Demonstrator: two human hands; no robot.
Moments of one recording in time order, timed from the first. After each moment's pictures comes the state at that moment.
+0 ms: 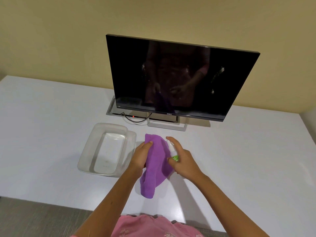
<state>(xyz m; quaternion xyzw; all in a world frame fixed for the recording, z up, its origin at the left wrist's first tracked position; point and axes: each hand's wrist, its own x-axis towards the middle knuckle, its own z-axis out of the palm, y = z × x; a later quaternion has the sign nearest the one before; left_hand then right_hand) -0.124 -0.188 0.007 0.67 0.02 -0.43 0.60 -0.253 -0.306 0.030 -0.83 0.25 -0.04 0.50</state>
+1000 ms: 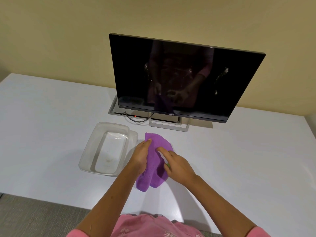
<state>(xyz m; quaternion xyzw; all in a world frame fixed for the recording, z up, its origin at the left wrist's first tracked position) -0.112 -0.193 -0.004 0.62 0.07 -0.46 0.63 -0.241 -0.294 -0.002 -0.95 0.14 0.02 0.26</state>
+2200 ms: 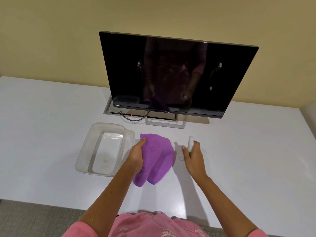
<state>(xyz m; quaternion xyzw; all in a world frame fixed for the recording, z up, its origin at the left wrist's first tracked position) -0.107 -0.192 -0.026 0.58 0.13 -0.50 0.63 -0.270 -0.331 -0.032 -0.78 0.42 -0.17 0.42</state>
